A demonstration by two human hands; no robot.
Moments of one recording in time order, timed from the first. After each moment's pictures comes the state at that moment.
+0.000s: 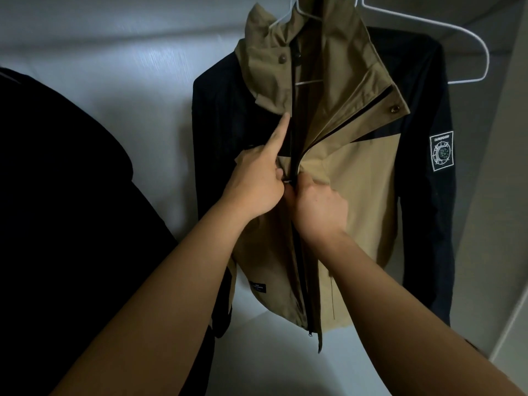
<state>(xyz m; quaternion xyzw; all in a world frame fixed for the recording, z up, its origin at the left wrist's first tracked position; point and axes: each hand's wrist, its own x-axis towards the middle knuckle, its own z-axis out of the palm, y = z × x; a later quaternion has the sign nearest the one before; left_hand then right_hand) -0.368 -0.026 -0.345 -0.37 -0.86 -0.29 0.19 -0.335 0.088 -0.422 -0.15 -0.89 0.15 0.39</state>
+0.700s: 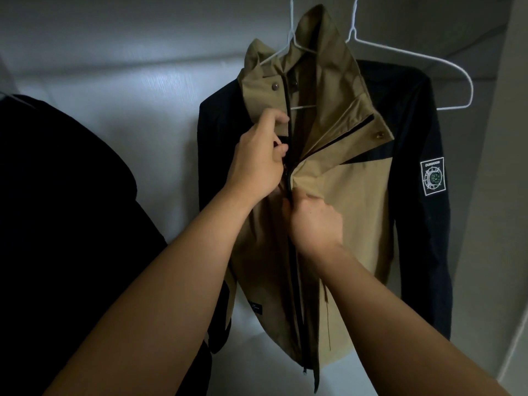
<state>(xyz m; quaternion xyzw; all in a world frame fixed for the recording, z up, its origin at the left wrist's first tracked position) -0.385 -0.008 -0.304 -0.41 -0.76 -0.36 0.35 -0.340 0.090 -0.414 -0.13 -0.90 0.15 0.38</state>
